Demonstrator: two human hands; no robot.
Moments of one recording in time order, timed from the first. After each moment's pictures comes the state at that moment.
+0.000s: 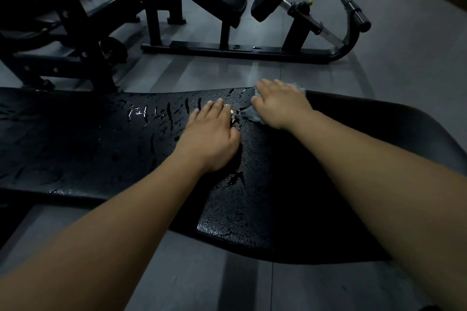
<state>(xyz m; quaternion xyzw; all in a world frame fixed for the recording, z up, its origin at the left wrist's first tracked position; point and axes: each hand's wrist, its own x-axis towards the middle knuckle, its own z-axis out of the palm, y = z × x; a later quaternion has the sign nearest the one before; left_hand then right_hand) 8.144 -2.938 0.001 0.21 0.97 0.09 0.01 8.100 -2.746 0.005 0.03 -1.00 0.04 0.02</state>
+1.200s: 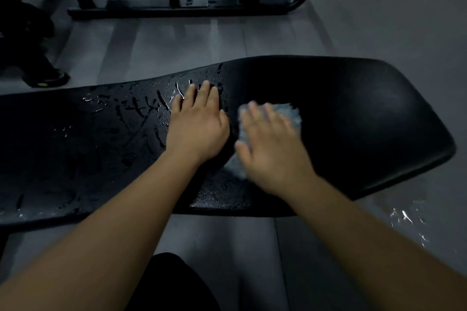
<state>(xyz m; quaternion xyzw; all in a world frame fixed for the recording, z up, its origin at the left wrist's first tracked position) 8.136 -2.978 -0.001 0.26 0.96 0.08 0.01 8.250 -2.855 0.006 -0.08 -0.99 0.07 0.02</state>
